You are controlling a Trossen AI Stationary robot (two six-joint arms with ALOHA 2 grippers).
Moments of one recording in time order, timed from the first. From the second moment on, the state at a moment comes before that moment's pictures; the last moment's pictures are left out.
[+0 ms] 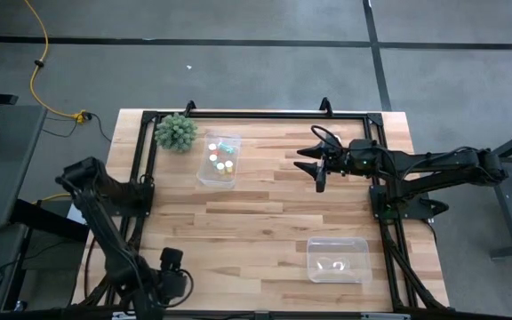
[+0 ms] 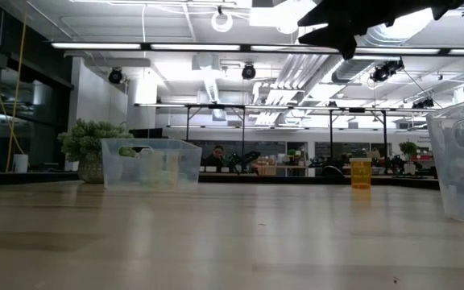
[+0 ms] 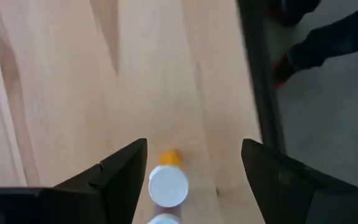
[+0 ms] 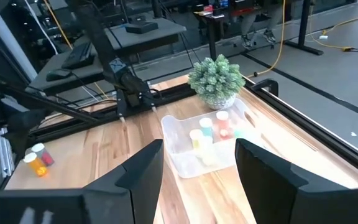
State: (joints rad) left arm -0.94 1.68 1.19 -0.84 -0.23 -0.83; right arm -0.07 0.96 0.67 0.10 0.16 0.22
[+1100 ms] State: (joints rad) left arm -0.96 1.78 1.19 -0.92 -0.17 -1.02; right arm -0.07 0.96 0.67 0.09 0.16 0.23
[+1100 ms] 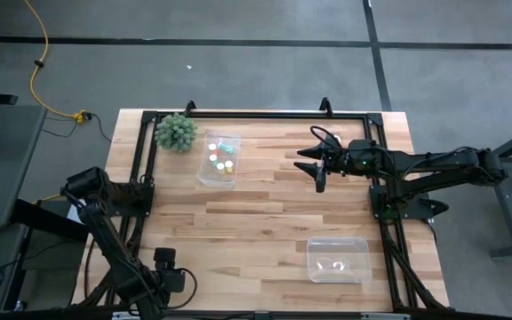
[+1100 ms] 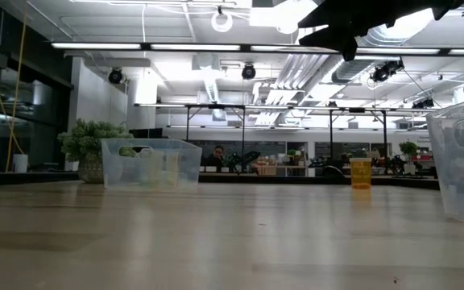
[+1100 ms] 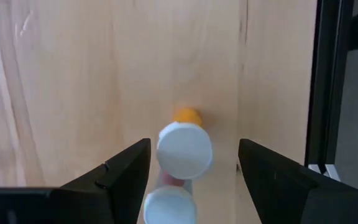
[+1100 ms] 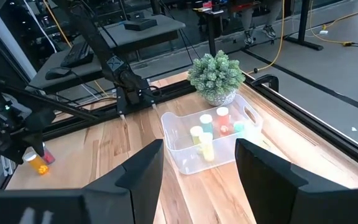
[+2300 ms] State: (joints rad) left arm -0.93 1.67 1.19 -0.99 -0.29 -1.01; right arm -0.07 0.96 0.67 0.05 0.16 0.26
